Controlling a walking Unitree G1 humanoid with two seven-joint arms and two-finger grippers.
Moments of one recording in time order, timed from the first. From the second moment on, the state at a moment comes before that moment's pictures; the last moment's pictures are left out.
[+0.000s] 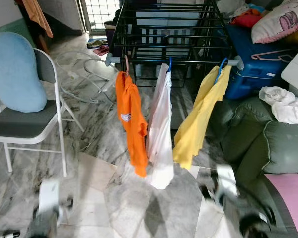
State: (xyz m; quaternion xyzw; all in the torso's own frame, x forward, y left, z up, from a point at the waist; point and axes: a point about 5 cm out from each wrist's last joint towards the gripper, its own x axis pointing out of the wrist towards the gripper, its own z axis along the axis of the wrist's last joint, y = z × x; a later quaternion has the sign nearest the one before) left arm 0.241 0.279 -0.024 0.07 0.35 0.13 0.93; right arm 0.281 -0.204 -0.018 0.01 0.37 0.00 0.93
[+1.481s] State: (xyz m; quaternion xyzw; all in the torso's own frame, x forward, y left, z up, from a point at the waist) left arm 0.216 0.177 0.077 0.09 0.07 -0.13 0.98; right arm 0.298 -0.210 0.085 -0.10 0.05 0.00 0.99
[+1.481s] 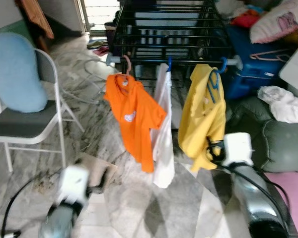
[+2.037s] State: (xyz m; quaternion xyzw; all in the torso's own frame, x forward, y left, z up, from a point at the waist) left arm 0.223 0.135 0.081 0.09 0.04 -0.17 0.98; right arm 0.270 -0.193 0.115 -0.11 0.04 0.06 0.99
